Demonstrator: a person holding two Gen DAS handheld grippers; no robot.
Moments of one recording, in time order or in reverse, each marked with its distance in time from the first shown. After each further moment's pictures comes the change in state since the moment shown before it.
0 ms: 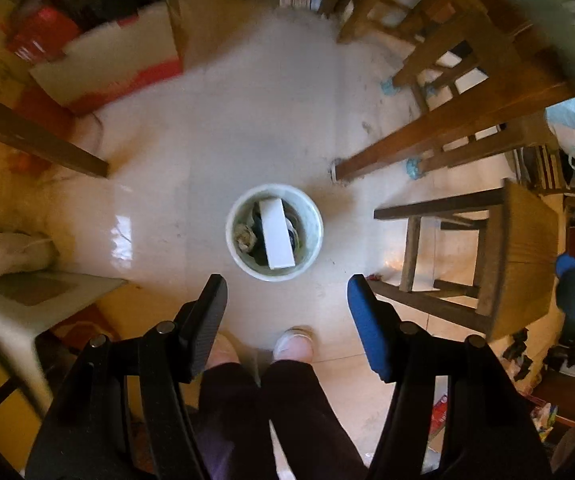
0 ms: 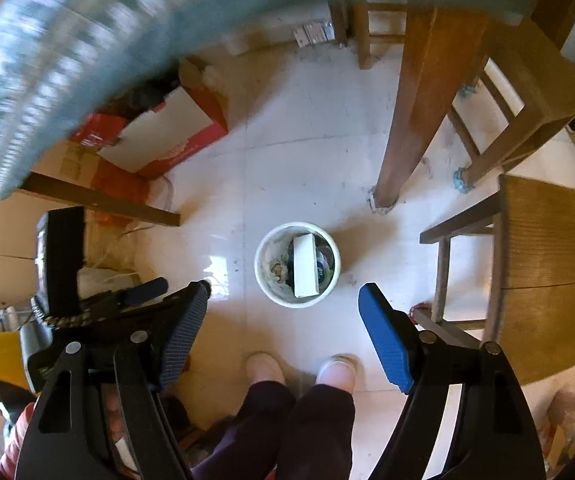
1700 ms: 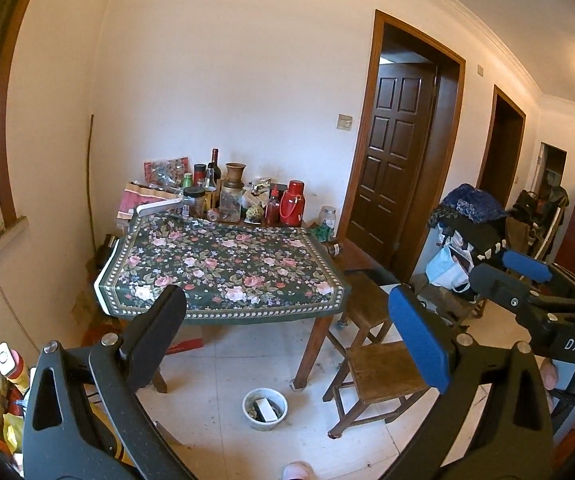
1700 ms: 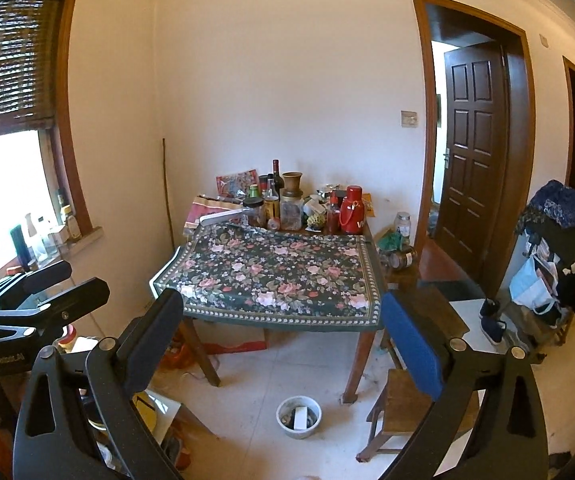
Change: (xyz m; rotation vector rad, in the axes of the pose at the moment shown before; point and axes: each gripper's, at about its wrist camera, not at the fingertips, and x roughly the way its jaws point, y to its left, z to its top) left arm -0.570 -0.022 -0.344 0.221 -1.047 -0.110; right arm -0.461 0.165 -0.249 -0.305 -0.924 -0.057
